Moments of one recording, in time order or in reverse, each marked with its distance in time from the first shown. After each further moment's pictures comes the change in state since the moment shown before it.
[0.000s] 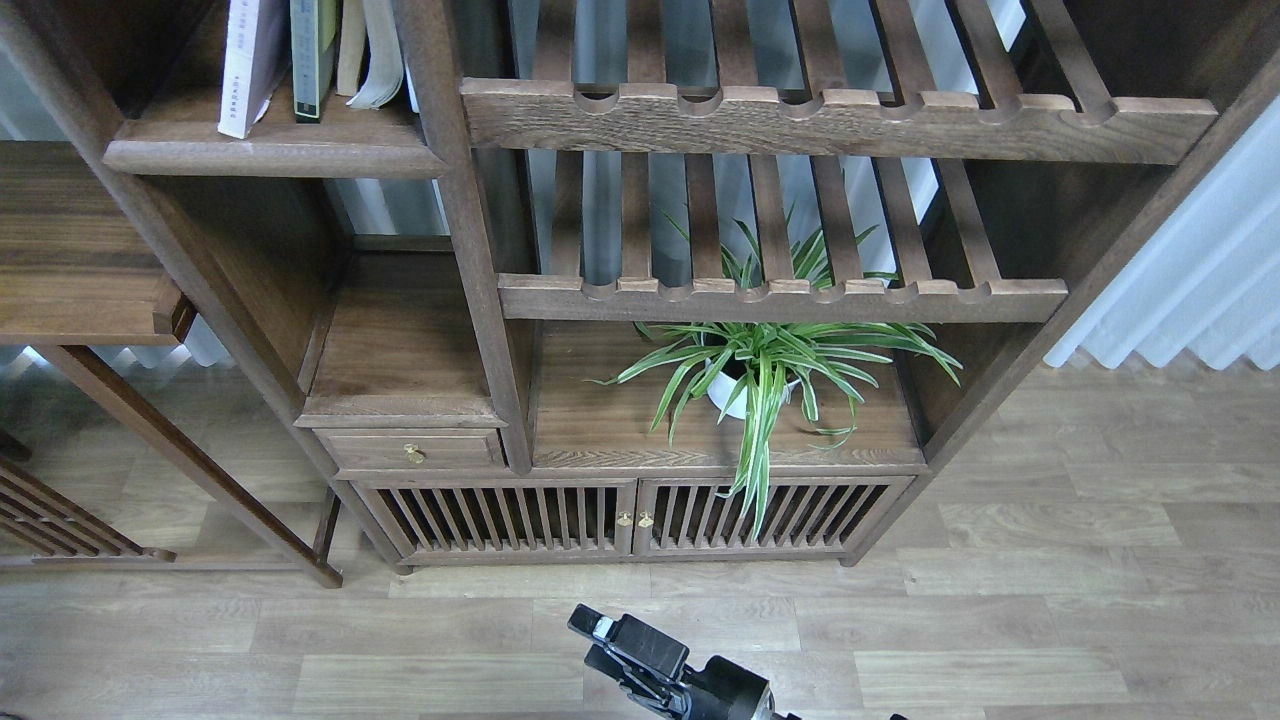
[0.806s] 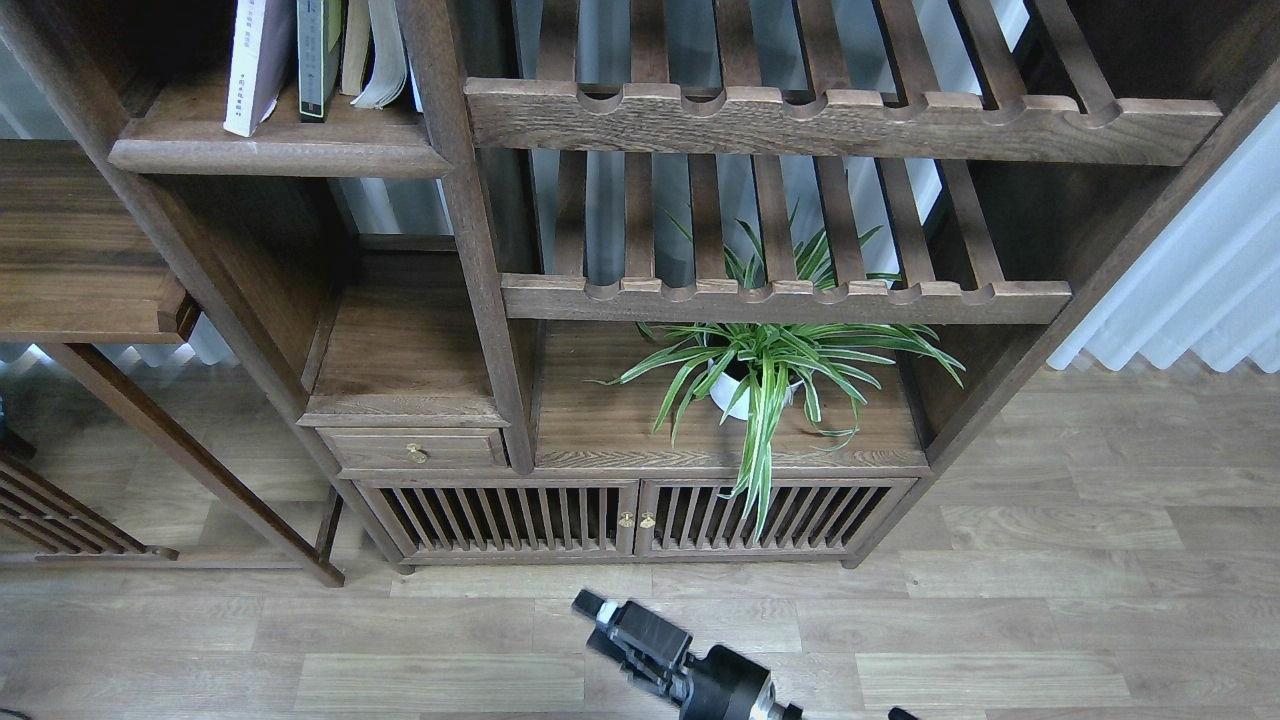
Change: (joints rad) left arm -0.130 -0.297 0.007 0.333 0.156 0.000 -0.043; right arm 0.079 0.000 0.121 0.072 0.012 0.000 0.161
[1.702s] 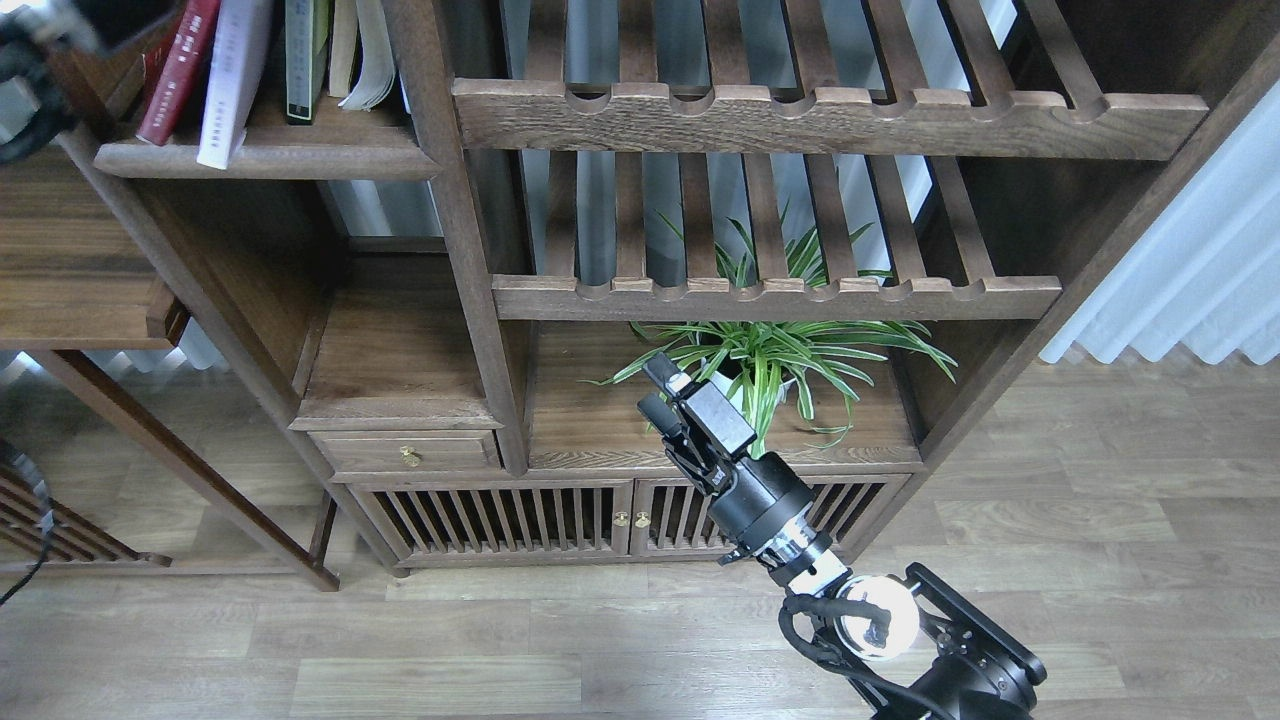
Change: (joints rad) left arm 0.650 0.178 -0.251 -0.608 -0.323 0.000 -0.001; right arm 0.110 0.000 0.110 0.089 0.007 0.000 0.043
